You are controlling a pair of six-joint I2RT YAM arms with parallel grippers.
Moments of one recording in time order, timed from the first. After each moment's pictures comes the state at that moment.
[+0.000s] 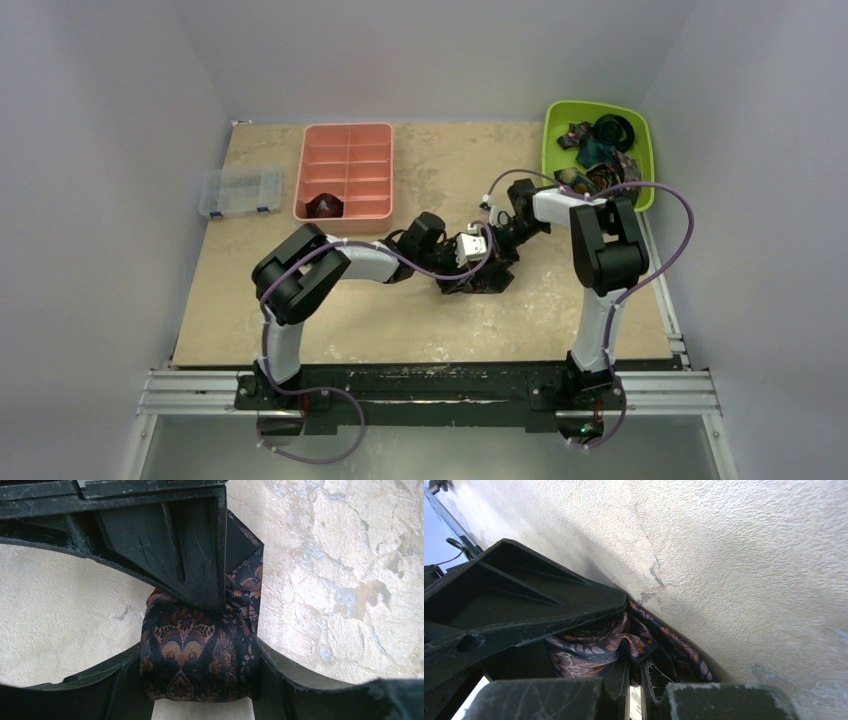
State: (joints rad) left arm -0.81 1.96 1.02 0.30 0.54 0.33; right arm 0.23 2.01 1.23 -0.80 -0.72 -0.03
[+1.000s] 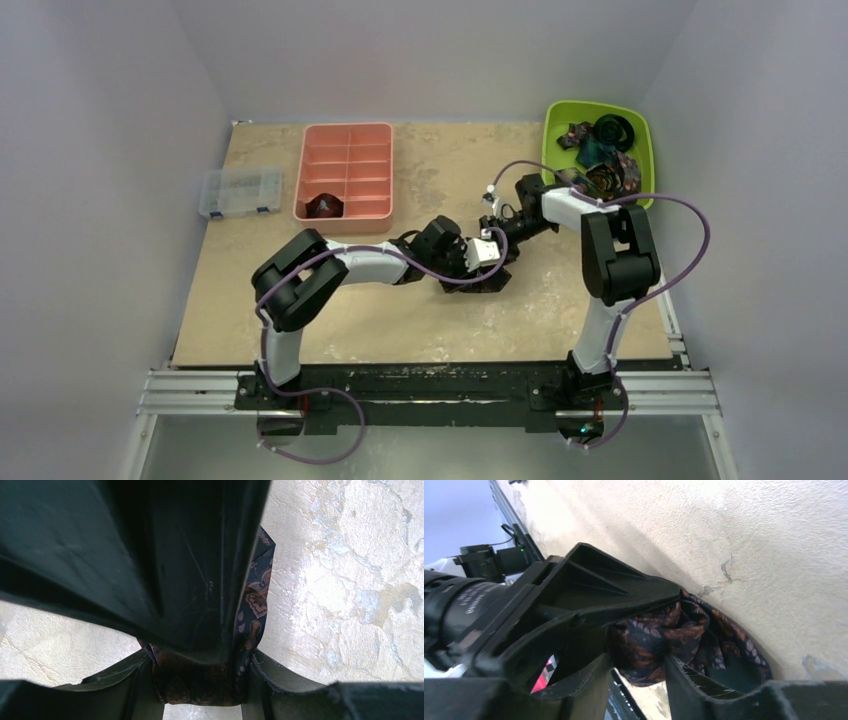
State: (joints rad) left arm -0.88 1.94 1.09 0.10 0.31 0.36; right arm 0.19 1.90 1.21 -0.81 -0.90 -0.11
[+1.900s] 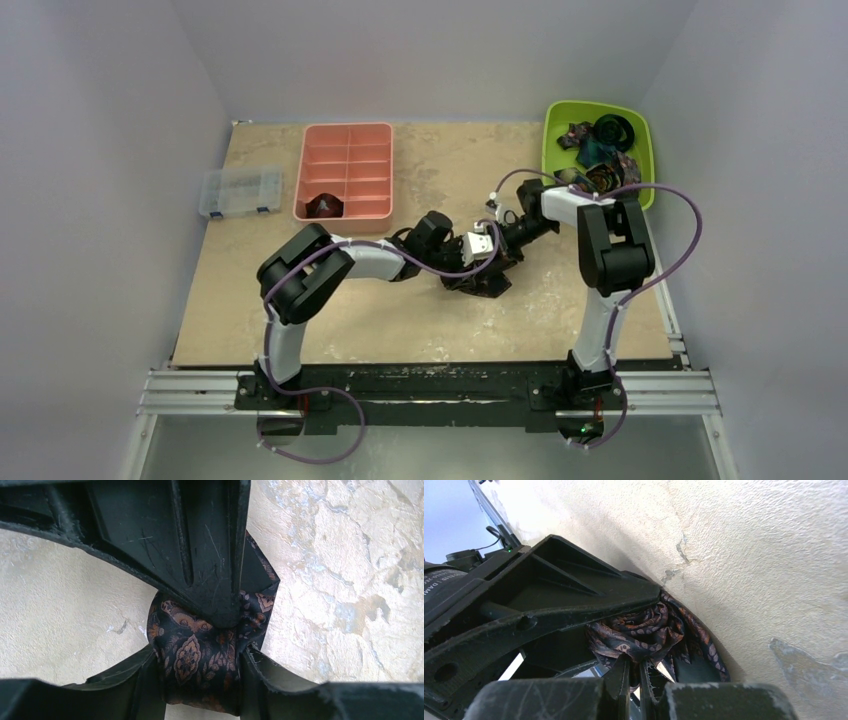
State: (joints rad) left arm -0.83 1.99 1.08 0.25 0.52 0.29; right arm 0.19 1.99 1.23 -0.87 -0.82 -0.10
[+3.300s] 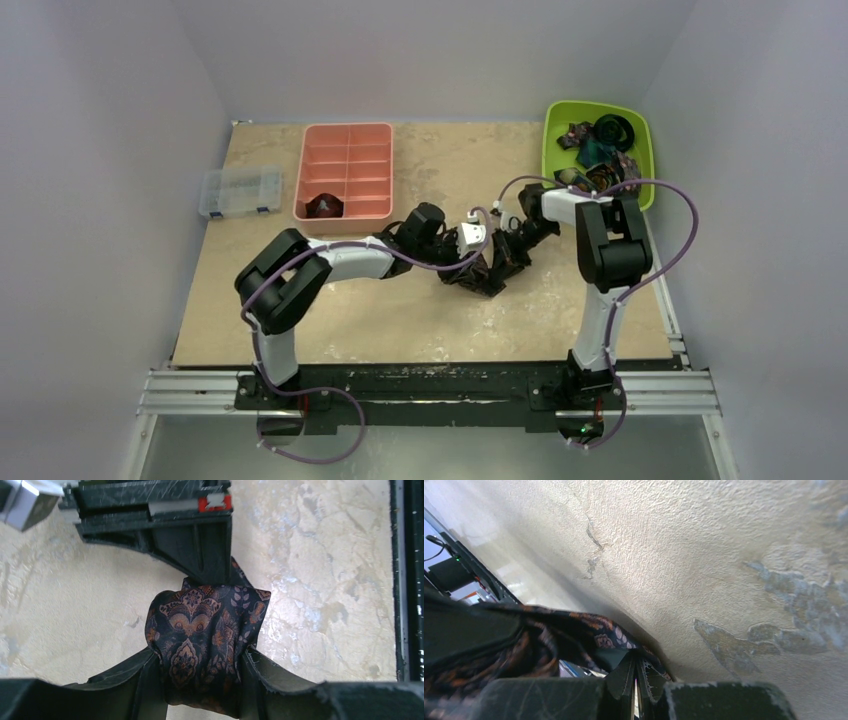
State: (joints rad) left arm -0.81 1.87 1.05 0.21 0.53 0.25; right arm 0.16 2.02 1.22 -0.89 -0.67 -0.09
